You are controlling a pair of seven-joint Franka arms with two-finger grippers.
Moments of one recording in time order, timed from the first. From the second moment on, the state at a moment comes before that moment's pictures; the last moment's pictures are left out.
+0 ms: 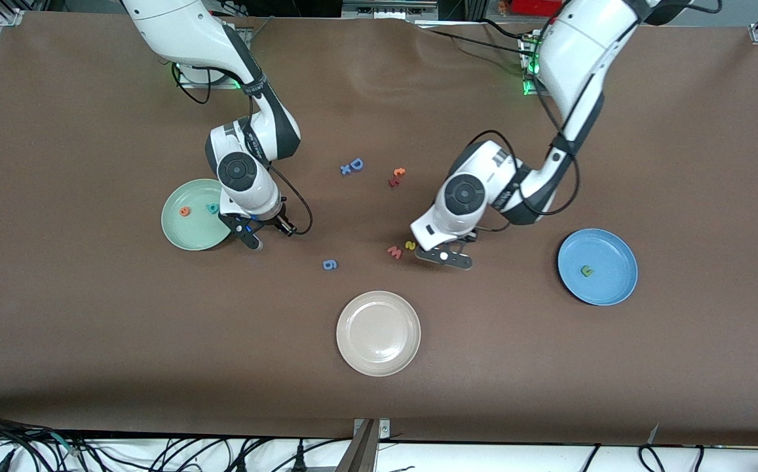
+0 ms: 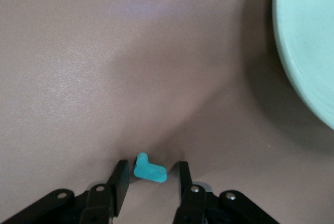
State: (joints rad) left arm -0.29 0.67 -0.29 -1.67 0.16 2.17 -0.37; right arm 0.62 0.52 -0.13 -2.05 0.12 2.51 1.14
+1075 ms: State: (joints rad) left arm 0.22 0.62 -0.32 -1.67 0.23 1.98 0.22; right arm 0.62 0.50 -0.14 -2.04 0.12 2.44 1.09
